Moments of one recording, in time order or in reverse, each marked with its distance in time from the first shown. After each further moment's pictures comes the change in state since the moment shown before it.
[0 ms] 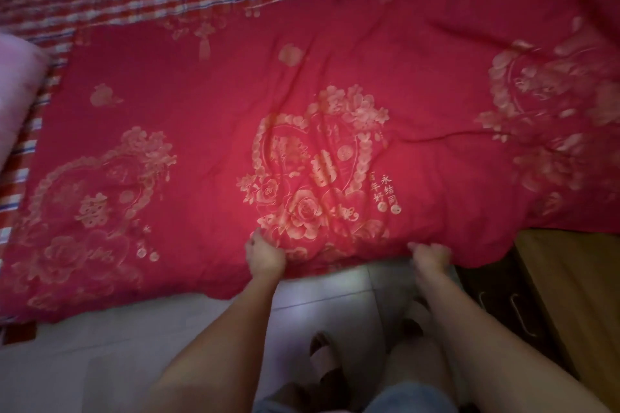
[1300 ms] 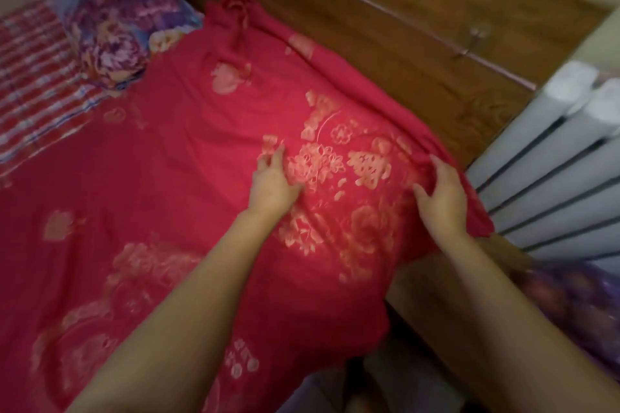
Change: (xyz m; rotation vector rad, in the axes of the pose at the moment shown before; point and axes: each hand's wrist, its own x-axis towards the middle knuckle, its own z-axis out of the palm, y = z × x) left_hand -0.095 0.476 0.224 0.362 -0.258 1.058; right_hand 0.076 -0.297 -0.241 -0.390 0.565 -0.856
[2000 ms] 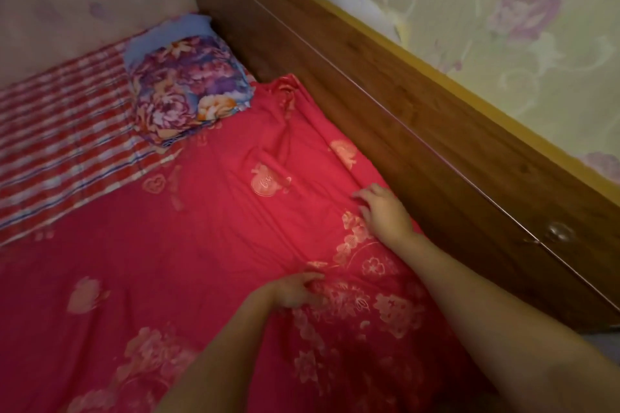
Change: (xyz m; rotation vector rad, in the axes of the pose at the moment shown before) left_hand 0.107 -0.016 -0.018 -0.147 -0.760 -0.207; right_hand 0.203 -0.158 0.114 -0.193 -0.458 -0.456
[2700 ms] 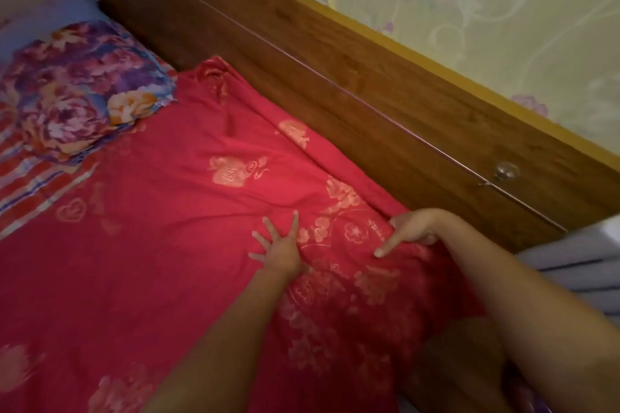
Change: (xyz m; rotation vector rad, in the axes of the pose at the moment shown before) left_hand 0.042 0.038 0.003 0.372 0.268 -0.057; right_hand -0.075 0.059 -0.046 0.505 -0.898 0.787
